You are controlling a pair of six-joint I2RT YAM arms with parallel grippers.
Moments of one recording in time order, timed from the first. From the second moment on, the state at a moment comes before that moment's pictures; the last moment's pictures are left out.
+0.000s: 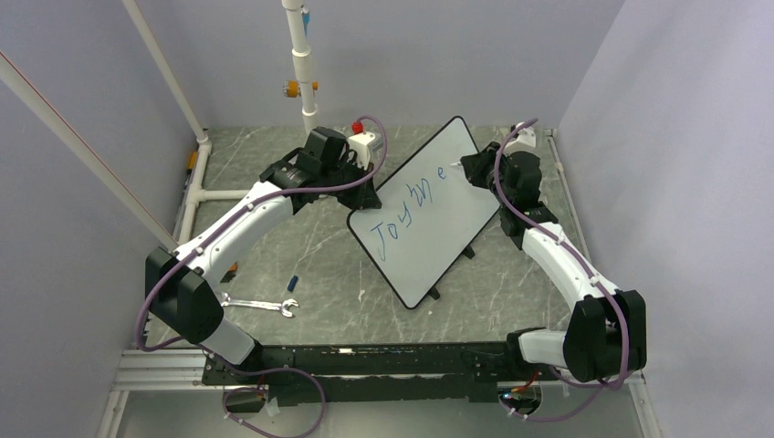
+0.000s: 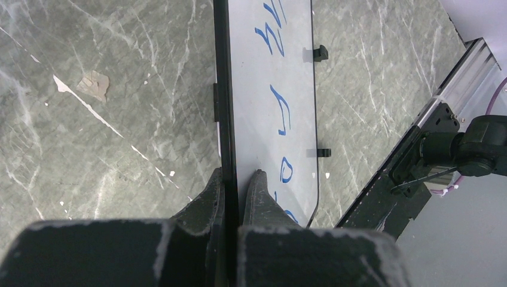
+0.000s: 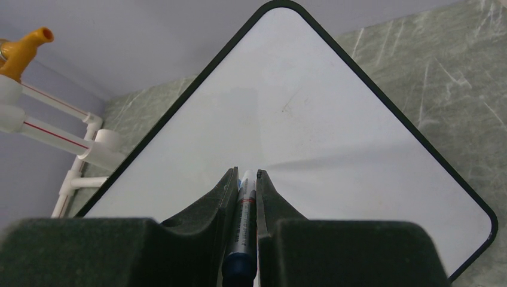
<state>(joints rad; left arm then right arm) -0.59 1.54 1.44 -0.59 0.36 -0.15 0.19 1.27 0.88 0.23 -0.09 0.51</state>
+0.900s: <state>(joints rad) -0.61 1.52 1.45 -0.63 0.36 -0.12 0.15 1.22 0.88 0.25 -0.25 0.51</state>
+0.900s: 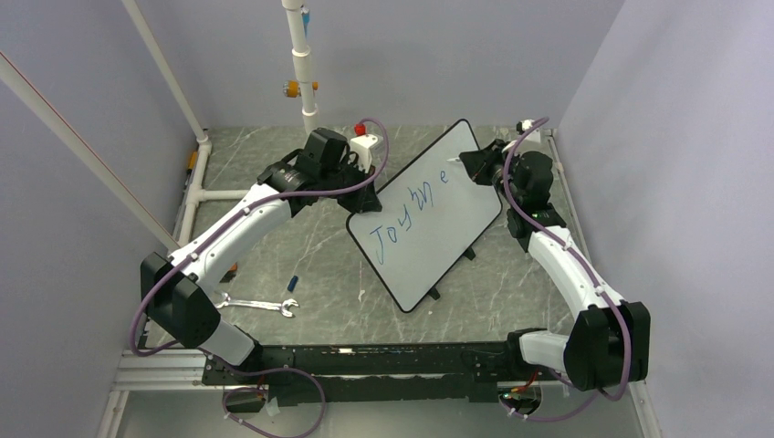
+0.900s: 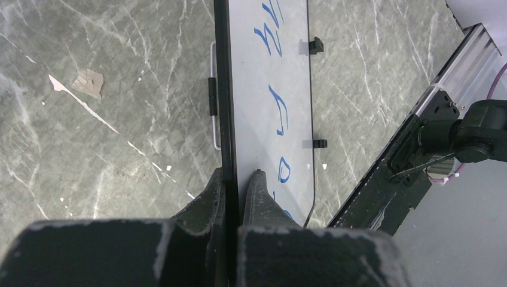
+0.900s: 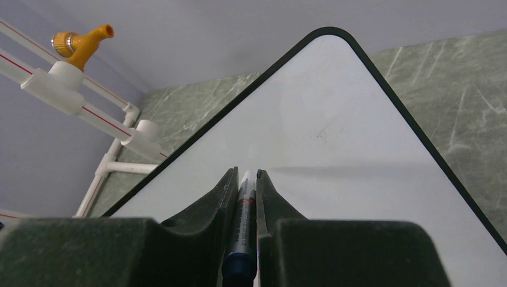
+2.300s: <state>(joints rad) -0.61 1.52 1.45 -0.63 0.35 -0.12 0.14 1.27 0.80 0.35 -0.22 0.52</state>
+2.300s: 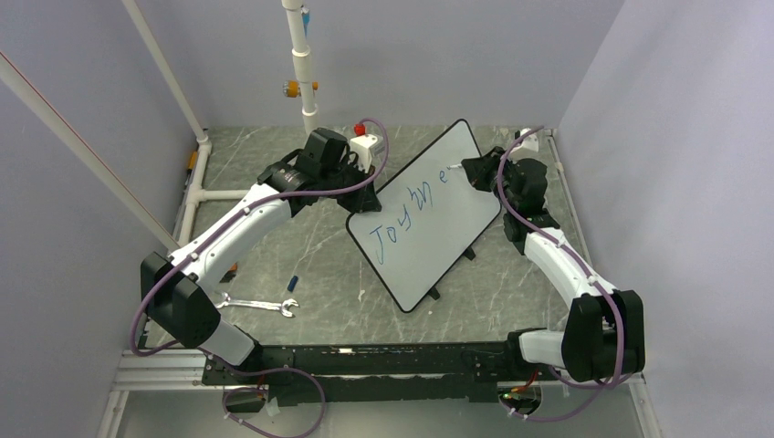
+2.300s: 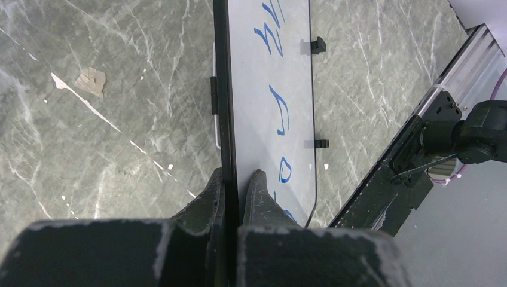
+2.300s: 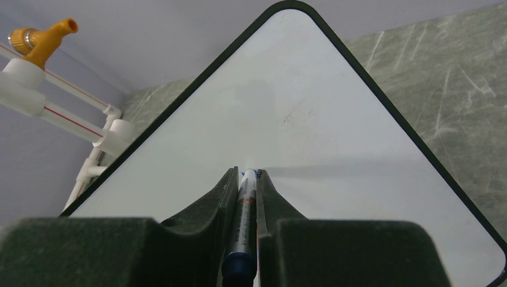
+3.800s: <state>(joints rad) -0.61 1.52 1.45 -0.63 0.35 -0.12 0.14 1.26 0.79 0.30 -0.24 0.47</state>
